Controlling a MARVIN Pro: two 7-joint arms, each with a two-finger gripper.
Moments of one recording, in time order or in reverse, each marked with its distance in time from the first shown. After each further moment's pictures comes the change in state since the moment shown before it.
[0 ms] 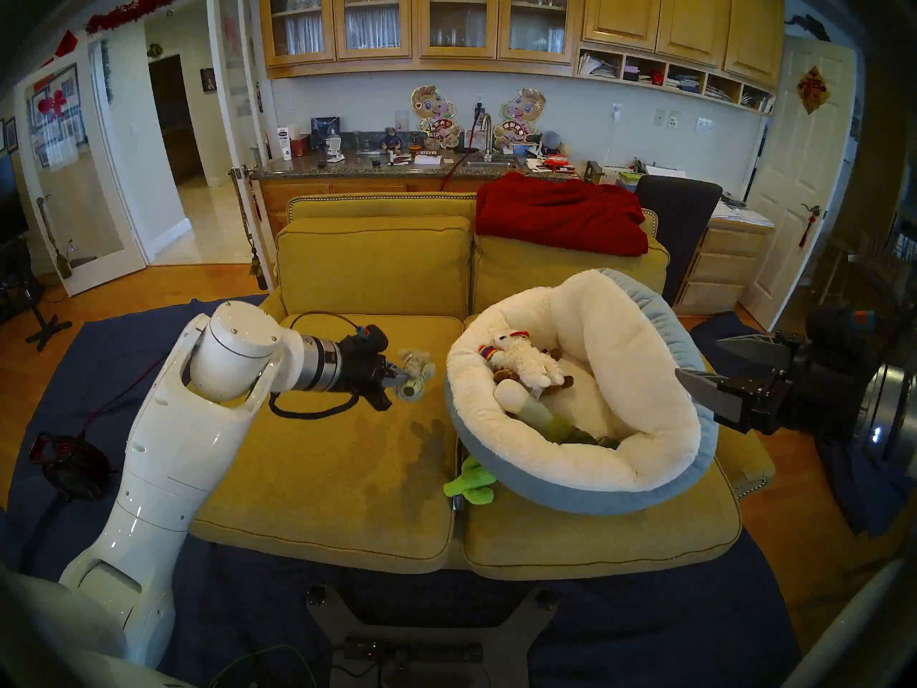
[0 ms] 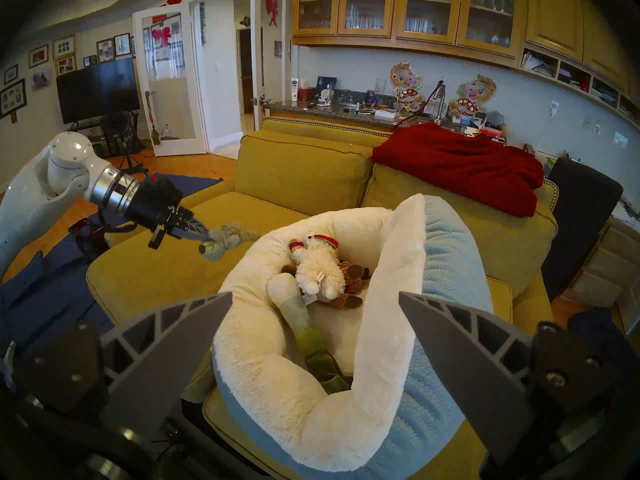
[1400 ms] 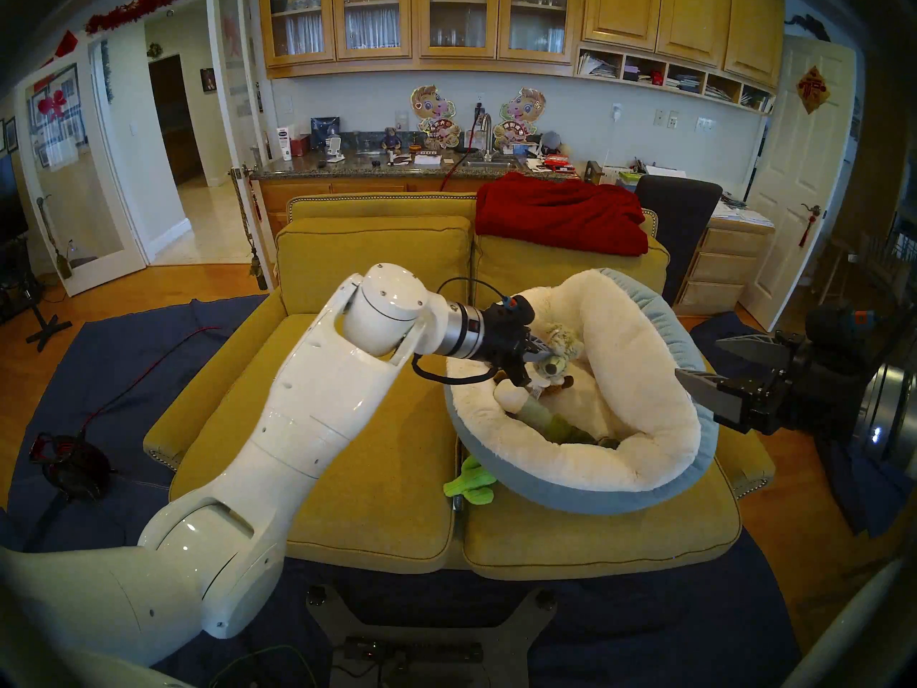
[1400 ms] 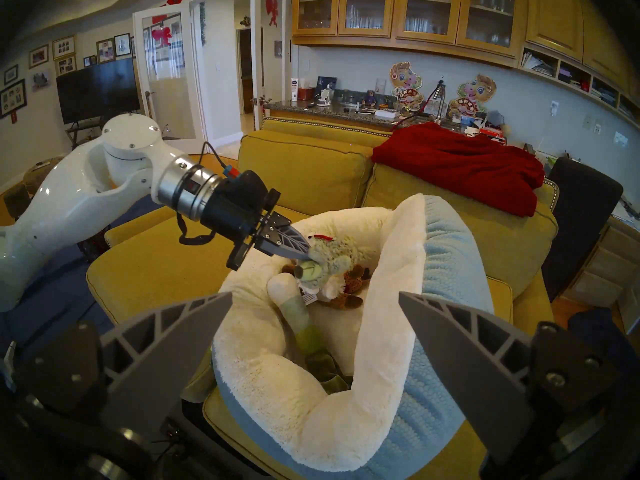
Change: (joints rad) left arm -0.294 -0.360 0.263 0.470 -0.021 -0.286 -0.031; right arm 0.000 0.000 0.000 0.000 0.000 0.000 0.000
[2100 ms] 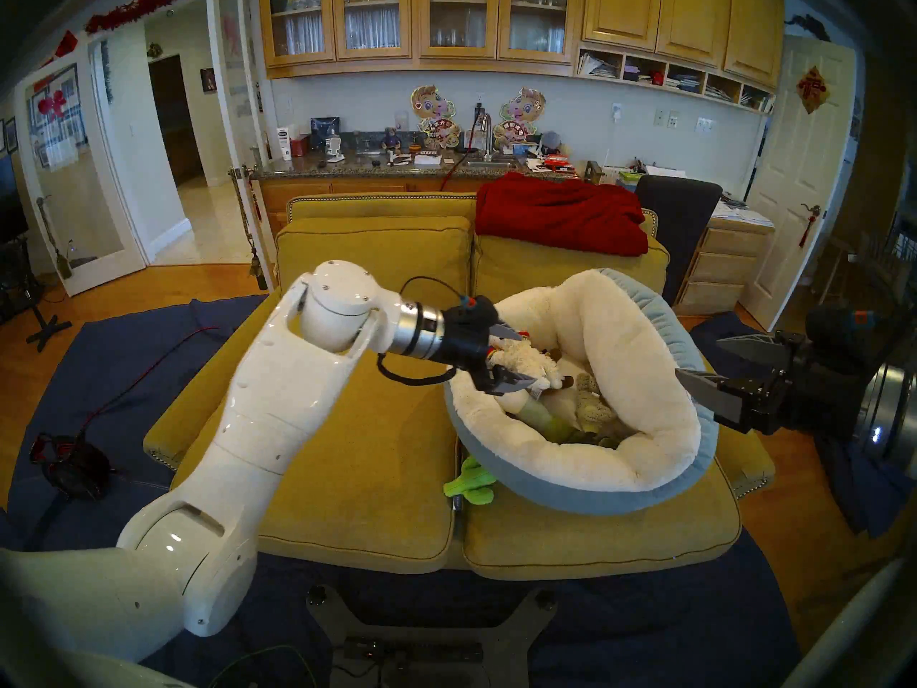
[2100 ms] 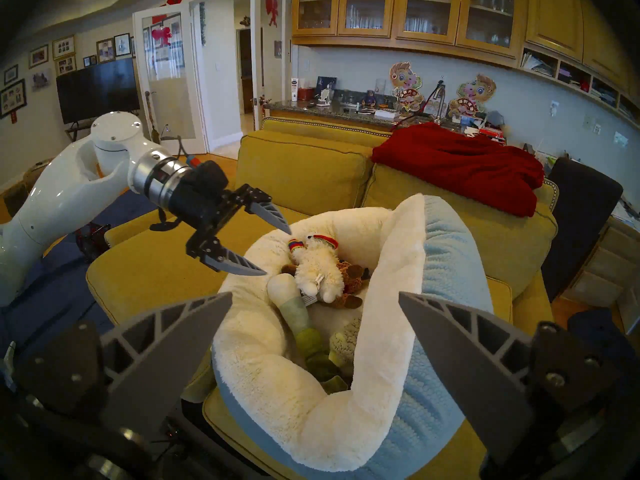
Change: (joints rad) left arm 0.096 0.156 -0.152 -0.162 -0.056 0.013 -0.186; right arm 0.000 0.000 0.000 0.000 0.000 0.000 0.000
